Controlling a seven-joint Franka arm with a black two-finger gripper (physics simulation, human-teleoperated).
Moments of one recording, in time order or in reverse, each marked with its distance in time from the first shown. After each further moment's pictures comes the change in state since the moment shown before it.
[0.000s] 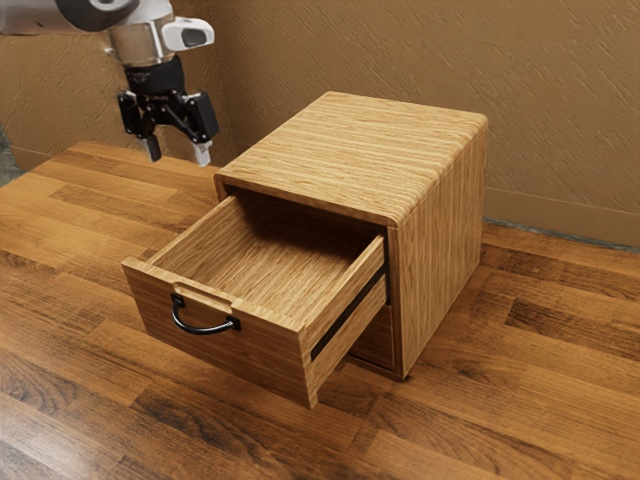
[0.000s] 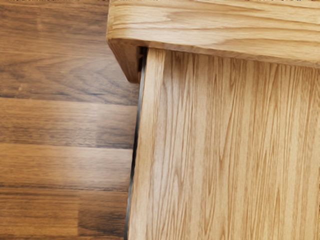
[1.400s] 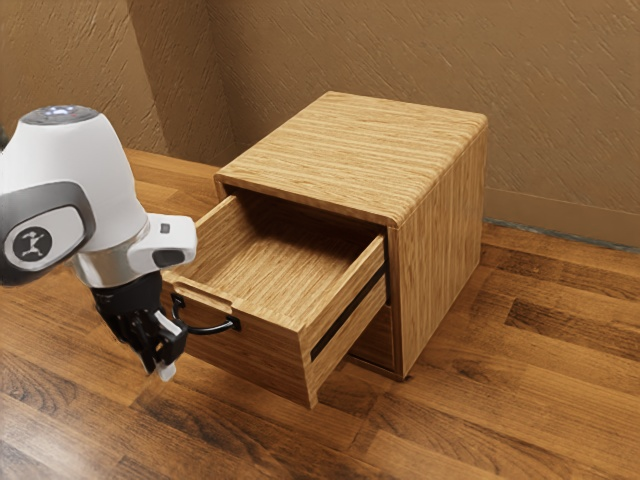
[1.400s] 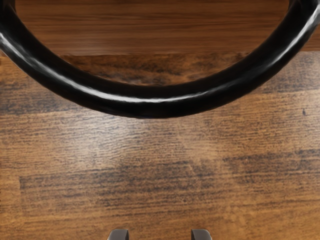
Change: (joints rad) arm -0.024 -0.763 -0.288 -1.029 -0.166 0.322 -0.050
